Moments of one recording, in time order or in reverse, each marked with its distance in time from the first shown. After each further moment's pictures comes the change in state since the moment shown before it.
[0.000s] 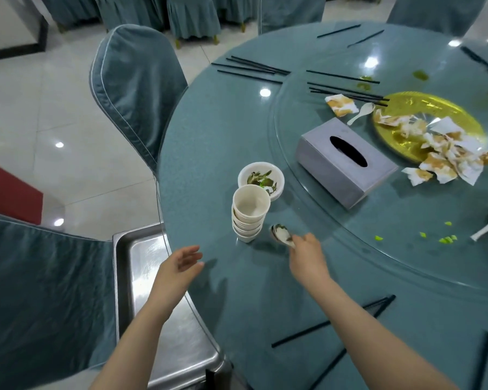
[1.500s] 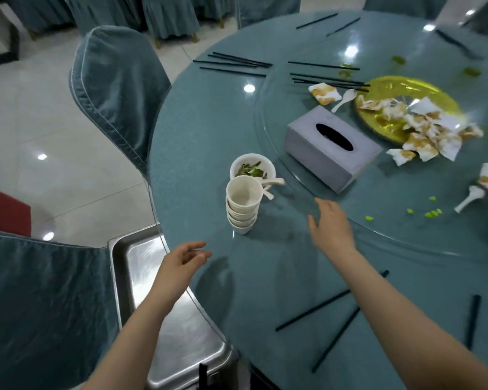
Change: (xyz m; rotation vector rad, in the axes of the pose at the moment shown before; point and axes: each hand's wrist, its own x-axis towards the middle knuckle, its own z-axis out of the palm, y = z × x) left_hand -0.003 0.011 -0.005 0.068 -0.115 -0.008; right_hand 0.012 0.028 -0.045 0.091 0.191 0.033
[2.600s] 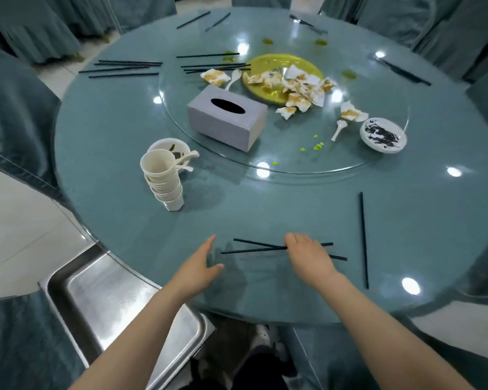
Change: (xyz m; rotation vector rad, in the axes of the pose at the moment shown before) left_hand -0.049 -0.038 0.097 0.632 -0.559 0.233; right_hand -0.215 0.086 0.010 -0.460 -0.148 0.047
